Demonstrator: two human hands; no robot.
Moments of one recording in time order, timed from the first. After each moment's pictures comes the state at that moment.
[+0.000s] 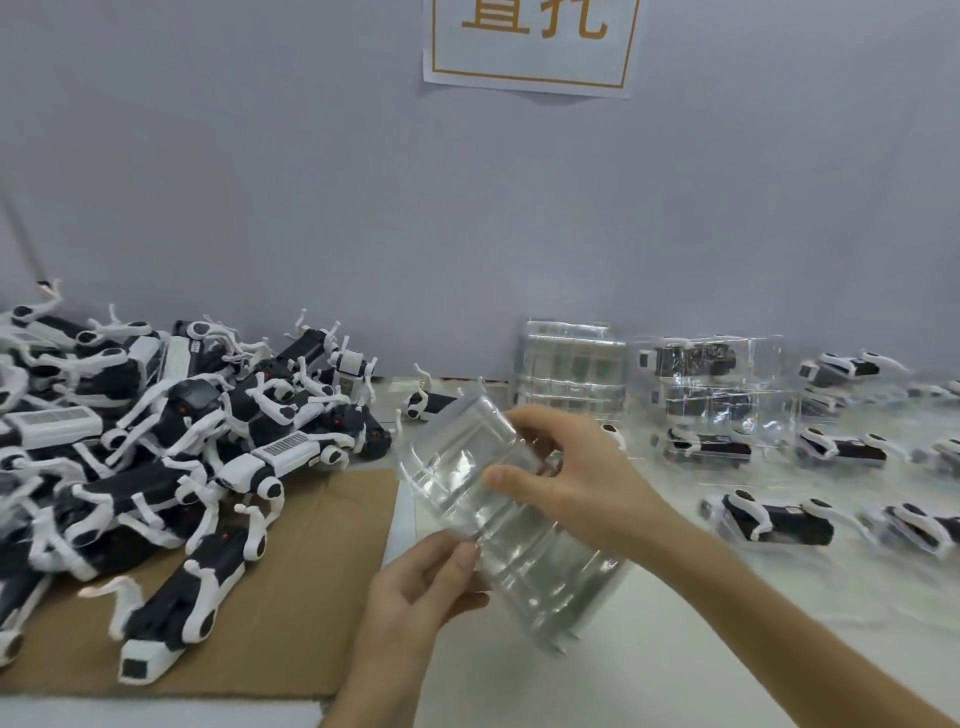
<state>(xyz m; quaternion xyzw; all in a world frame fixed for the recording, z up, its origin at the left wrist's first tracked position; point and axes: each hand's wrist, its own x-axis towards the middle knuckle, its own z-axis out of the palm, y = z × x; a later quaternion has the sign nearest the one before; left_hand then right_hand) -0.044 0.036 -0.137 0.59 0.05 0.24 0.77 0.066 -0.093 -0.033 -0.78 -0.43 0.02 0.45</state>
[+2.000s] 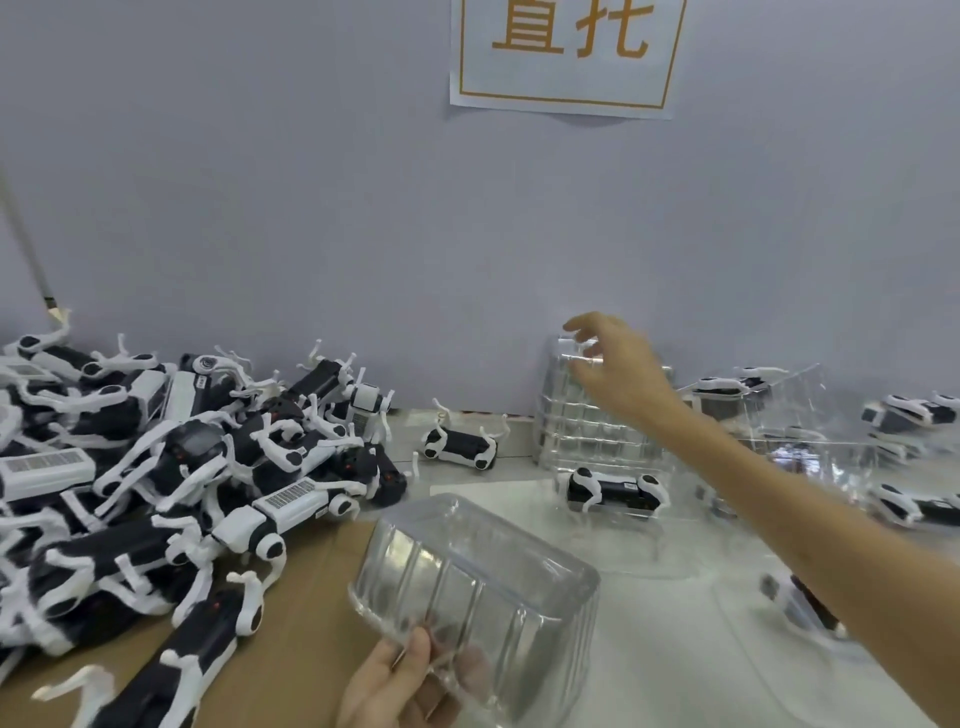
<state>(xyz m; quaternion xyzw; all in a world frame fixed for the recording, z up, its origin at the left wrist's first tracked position) -0.028 0.072 -0.156 0.36 0.22 0.21 0.88 0.234 -0.036 0.013 -0.84 -0.36 -0.18 0.35</state>
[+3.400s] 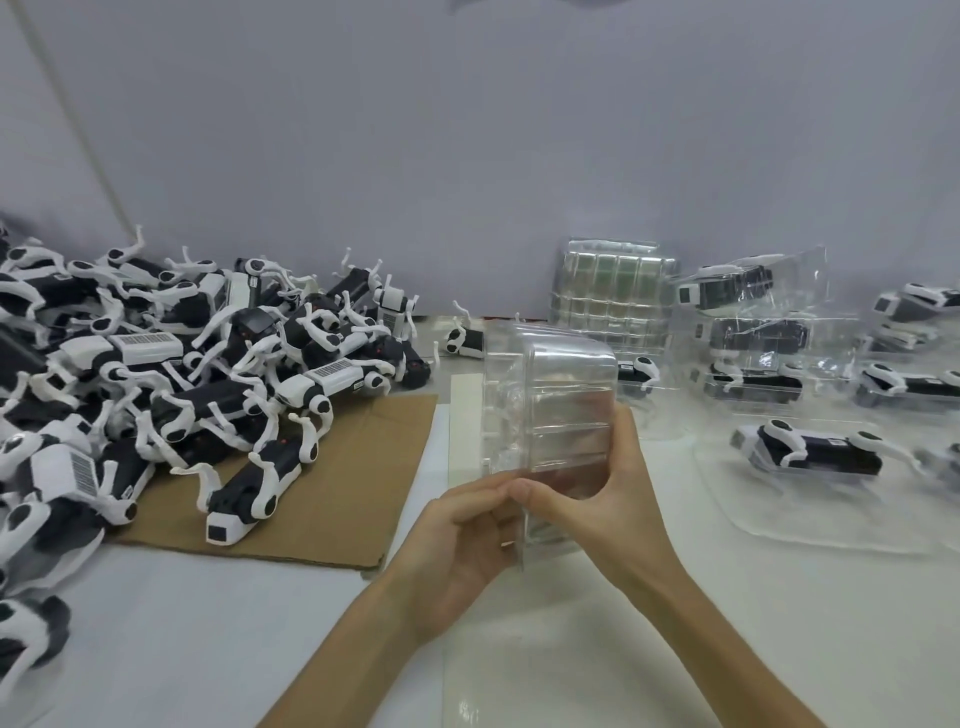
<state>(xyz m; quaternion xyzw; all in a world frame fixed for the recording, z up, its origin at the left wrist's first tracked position) -0.056 0.018 -0.137 0.52 0.00 0.03 0.86 0.021 -0.119 -0.110 -0.62 -0.34 0.04 0.71</state>
